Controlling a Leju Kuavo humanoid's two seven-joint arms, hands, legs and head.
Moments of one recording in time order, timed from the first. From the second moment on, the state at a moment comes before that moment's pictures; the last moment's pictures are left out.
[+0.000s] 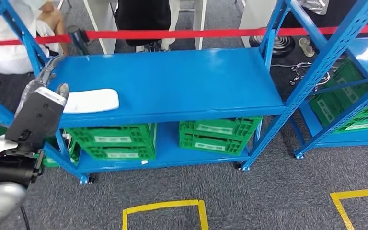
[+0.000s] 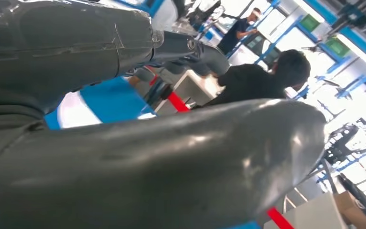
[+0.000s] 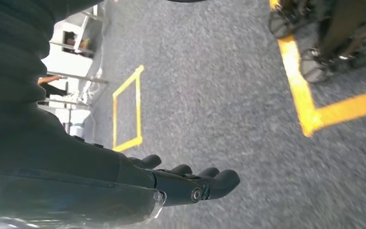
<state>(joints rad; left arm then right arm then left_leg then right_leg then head) -0.44 0.62 -0.53 -2.06 -0.40 0.31 0.62 -0.17 0.14 -1.52 -0.10 1.47 -0.01 0.21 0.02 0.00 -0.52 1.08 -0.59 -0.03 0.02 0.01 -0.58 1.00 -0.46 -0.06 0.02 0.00</state>
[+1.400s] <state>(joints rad) -0.34 0.69 -0.46 -2.13 -0.39 0.32 0.63 -0.18 0.13 -1.52 -0.10 1.50 -0.03 0.23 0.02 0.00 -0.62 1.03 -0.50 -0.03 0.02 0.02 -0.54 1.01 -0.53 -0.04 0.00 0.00</state>
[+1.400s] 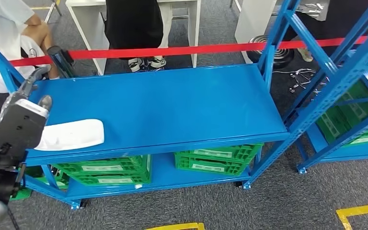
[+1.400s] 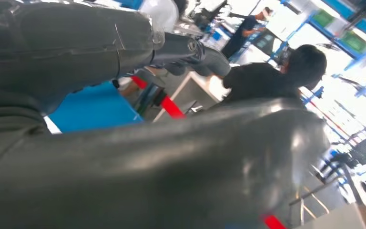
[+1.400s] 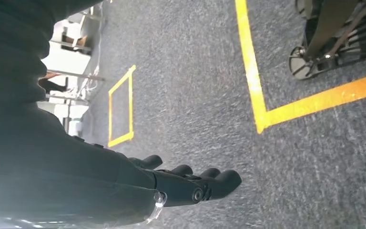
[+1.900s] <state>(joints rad) -0.34 0.68 -0.47 -2.11 -0.39 0.33 0.61 -0.18 0.11 -1.52 -0.10 1.53 -0.04 0.17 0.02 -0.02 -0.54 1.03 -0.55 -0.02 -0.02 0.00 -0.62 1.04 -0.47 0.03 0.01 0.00</state>
